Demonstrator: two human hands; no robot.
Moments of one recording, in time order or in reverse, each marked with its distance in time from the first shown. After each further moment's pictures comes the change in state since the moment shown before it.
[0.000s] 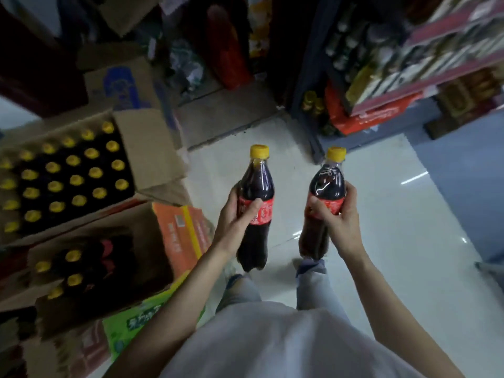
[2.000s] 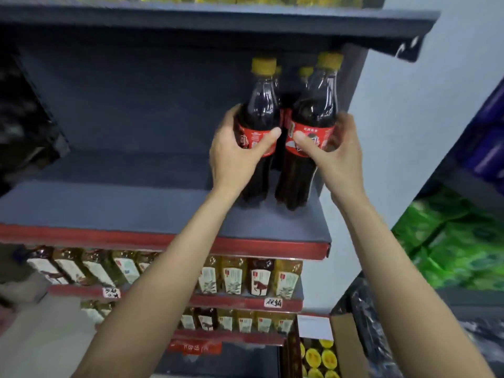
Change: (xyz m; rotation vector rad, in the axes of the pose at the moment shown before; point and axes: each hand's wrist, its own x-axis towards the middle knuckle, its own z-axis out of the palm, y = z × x) left_hand 0.530 0.506 0.878 0.327 0.850 0.884; right_hand 0.730 -0.495 -0.717 0.082 -0.293 -0.878
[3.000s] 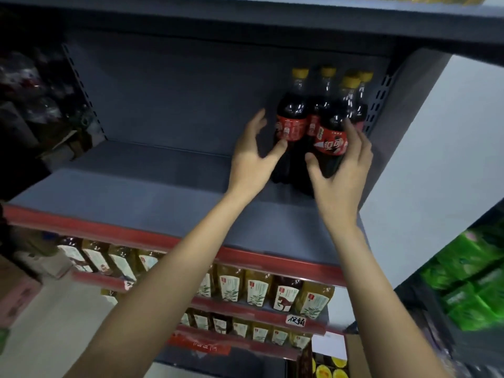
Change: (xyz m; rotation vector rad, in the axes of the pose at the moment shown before) left_hand 0.030 -0.054 -0.018 -0.089 -0.128 -0.102; right_hand -0.002 0.035 0.073 -0.360 0.138 -0.290
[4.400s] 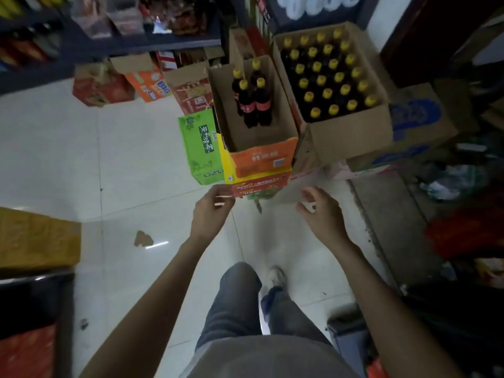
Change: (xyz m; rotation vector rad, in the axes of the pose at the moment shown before) left_hand -0.350 -0.334 -0.942 0.442 0.994 -1.117; right_hand -0.548 -0.493 0.766 0.293 -1.726 -0.202
